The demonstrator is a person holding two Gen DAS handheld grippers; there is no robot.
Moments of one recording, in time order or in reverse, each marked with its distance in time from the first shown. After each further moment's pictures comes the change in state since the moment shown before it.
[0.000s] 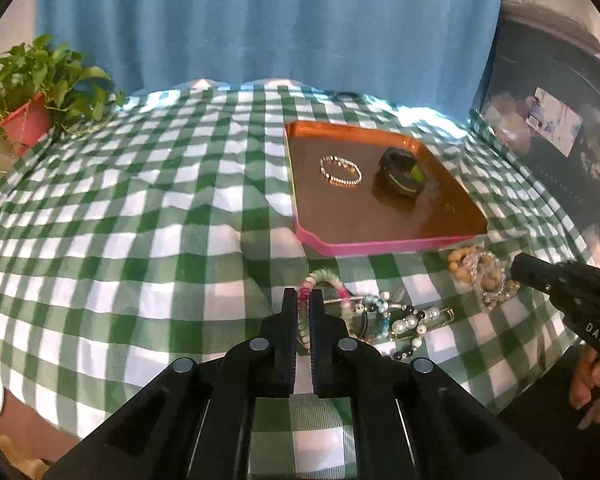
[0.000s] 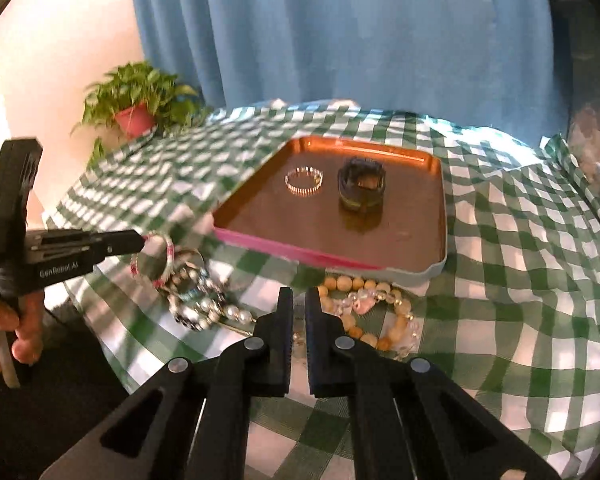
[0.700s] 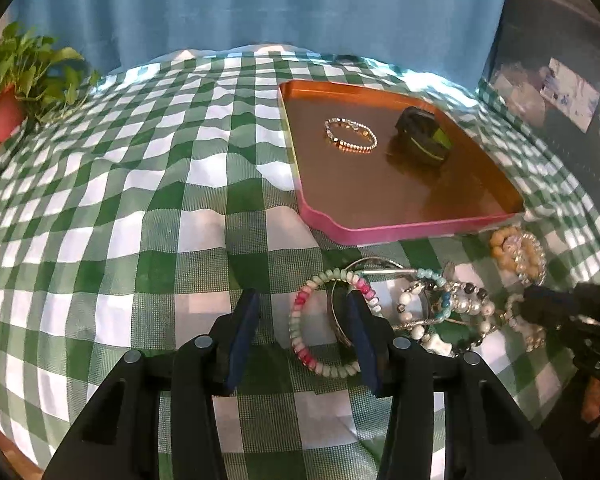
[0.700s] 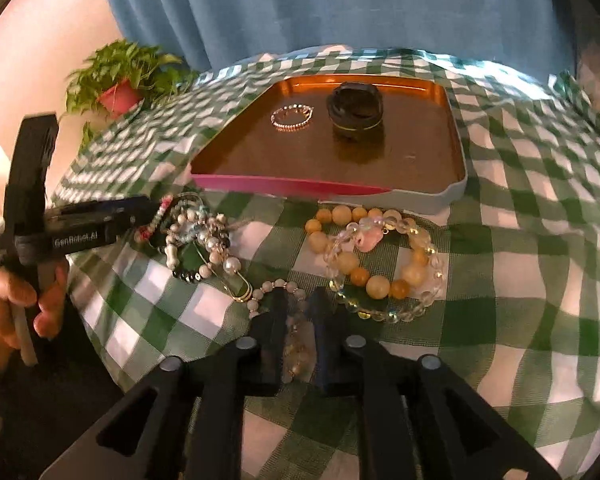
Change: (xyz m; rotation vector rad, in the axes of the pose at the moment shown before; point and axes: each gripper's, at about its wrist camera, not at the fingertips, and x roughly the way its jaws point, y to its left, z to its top) left arm 0.072 0.002 -0.001 0.052 0.089 0.001; right arm 0.043 -0.015 -0.033 0.061 0.153 0.029
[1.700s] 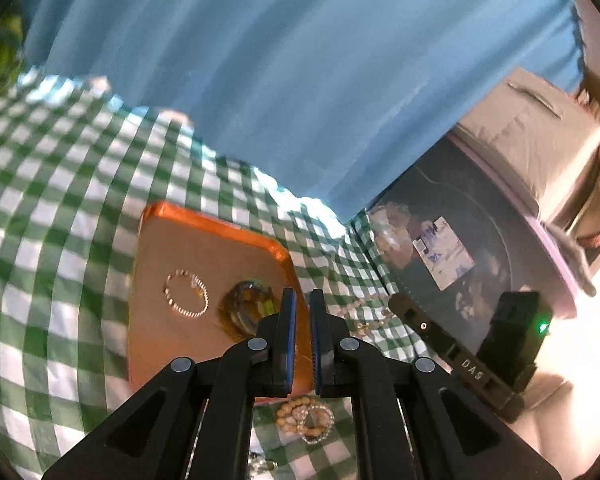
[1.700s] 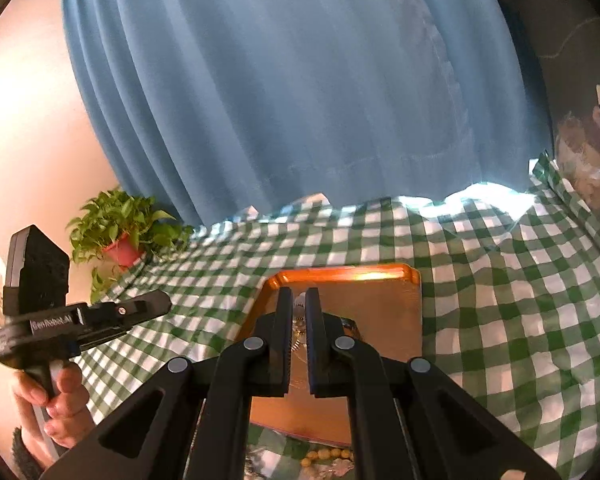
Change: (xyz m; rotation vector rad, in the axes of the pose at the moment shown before) left arm -0.048 0.014 0.141 -0.327 -0.164 -0.591; right arm -0.068 -0.043 0.150 0.169 -0.372 0.039
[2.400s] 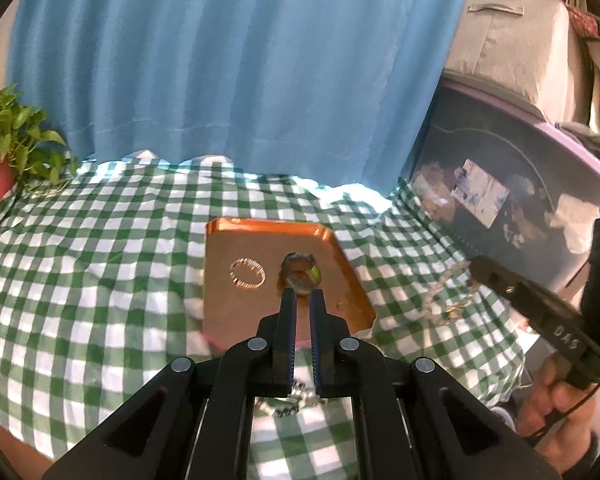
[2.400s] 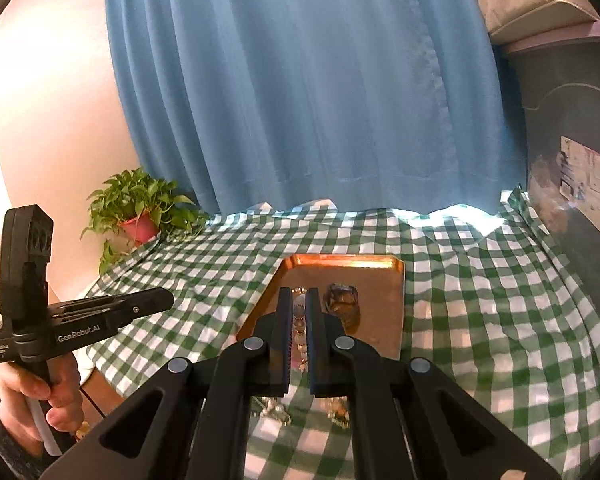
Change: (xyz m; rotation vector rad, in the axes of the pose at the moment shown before) left arm -0.072 -0.102 -0.070 0.314 -0.059 0.332; right arm -0.114 0.055 -0.031 -0.119 -0.043 -0.043
